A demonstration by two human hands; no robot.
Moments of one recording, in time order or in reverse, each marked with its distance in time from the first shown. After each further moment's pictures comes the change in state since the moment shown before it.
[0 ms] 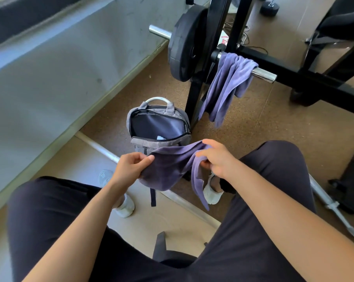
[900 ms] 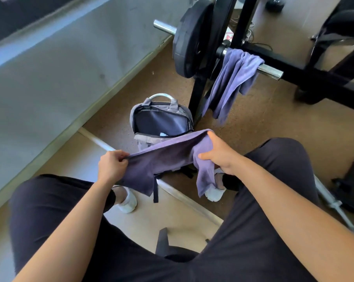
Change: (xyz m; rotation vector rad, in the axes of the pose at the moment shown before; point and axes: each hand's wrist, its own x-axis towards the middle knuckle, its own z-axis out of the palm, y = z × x) left_hand 0.024 -0.039 -0.043 0.586 0.254 -0.070; right_hand 0.009 0.000 -0.018 -0.601 -0.186 -0.237
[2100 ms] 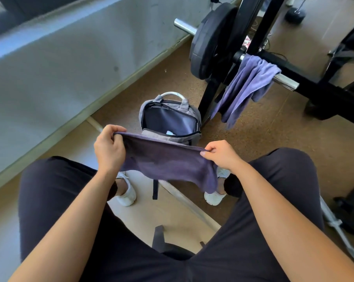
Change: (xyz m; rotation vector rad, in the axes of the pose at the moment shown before) left_hand -0.017 0.023 -0.028 -0.493 0.450 0.007; right_hand 0.021 0.008 0.001 -0.417 0.074 -0.159
